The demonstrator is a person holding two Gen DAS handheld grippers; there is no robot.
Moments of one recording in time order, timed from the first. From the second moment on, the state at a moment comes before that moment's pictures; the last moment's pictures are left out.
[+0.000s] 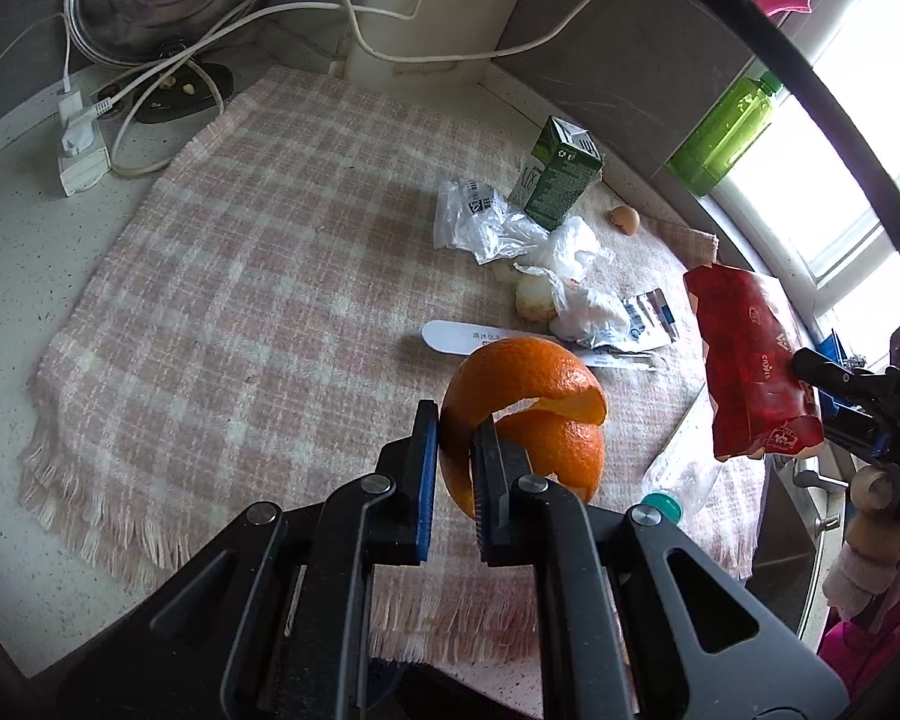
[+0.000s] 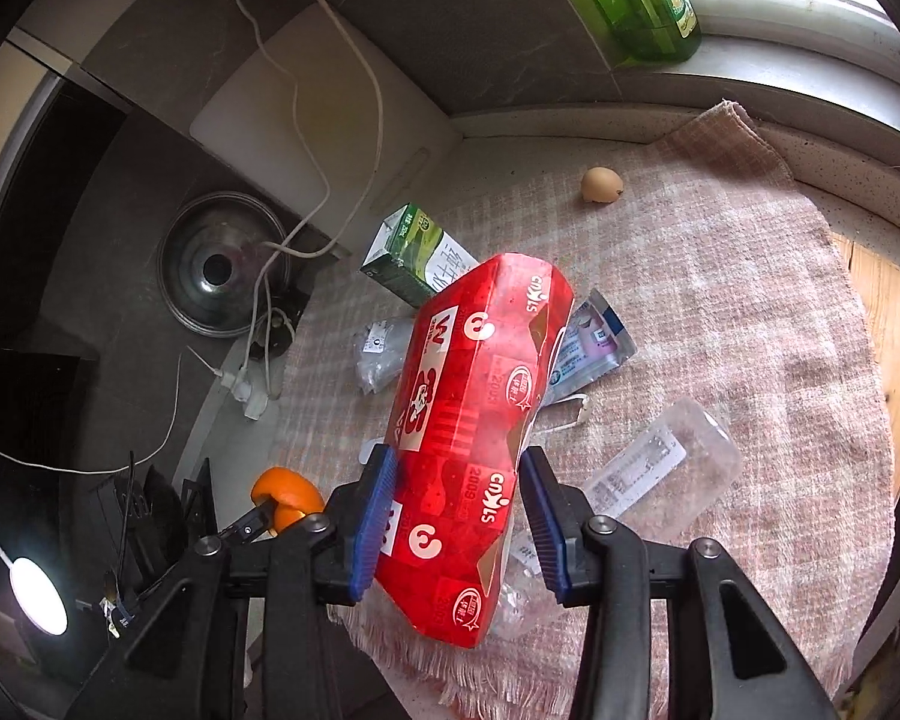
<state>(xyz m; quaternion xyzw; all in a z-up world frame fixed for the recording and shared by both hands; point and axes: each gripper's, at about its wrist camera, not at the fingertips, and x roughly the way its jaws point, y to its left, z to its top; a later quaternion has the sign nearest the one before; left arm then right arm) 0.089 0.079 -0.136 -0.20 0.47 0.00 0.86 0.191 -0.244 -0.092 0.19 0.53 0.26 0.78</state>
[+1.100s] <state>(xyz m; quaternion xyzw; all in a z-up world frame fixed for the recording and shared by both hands) -0.093 0.124 -0.201 -0.18 0.54 -0.01 0.83 -0.028 -0.145 -0.130 0.11 0.58 0.31 0.75</state>
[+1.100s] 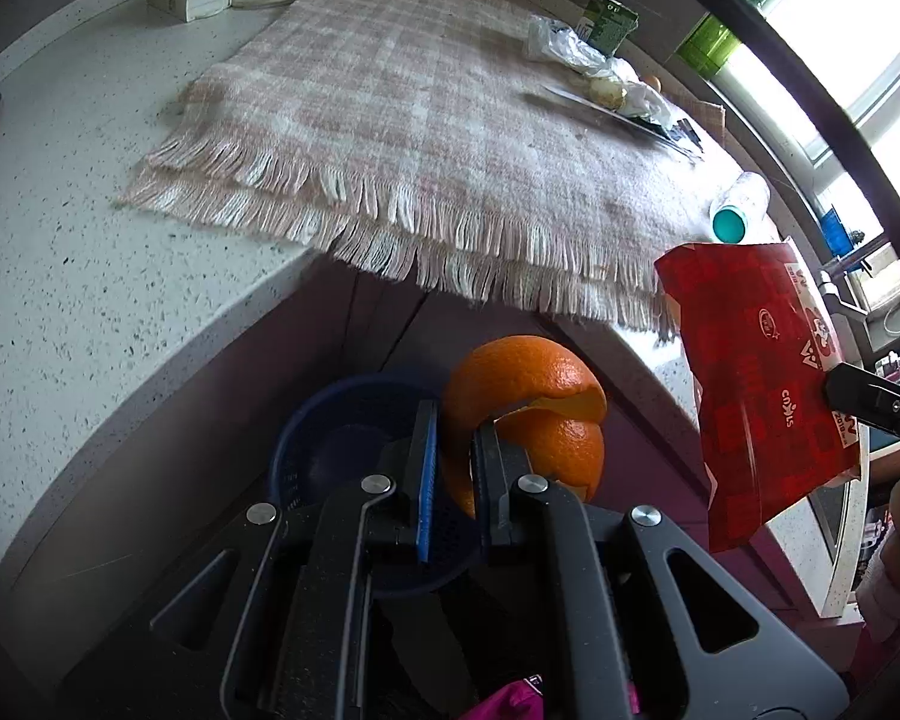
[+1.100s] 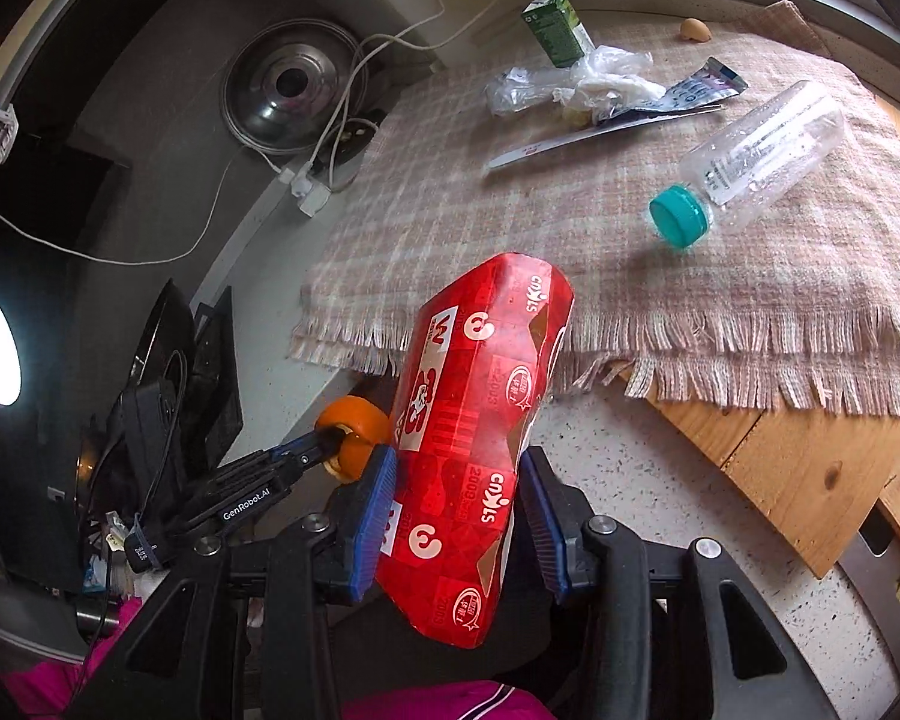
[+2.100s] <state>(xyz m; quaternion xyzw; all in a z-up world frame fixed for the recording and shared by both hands) -0.106 0.113 -0.324 -0.10 0.64 0.03 0.76 -0.082 -0.056 -0.249 -0.08 0.63 0.30 0.71</state>
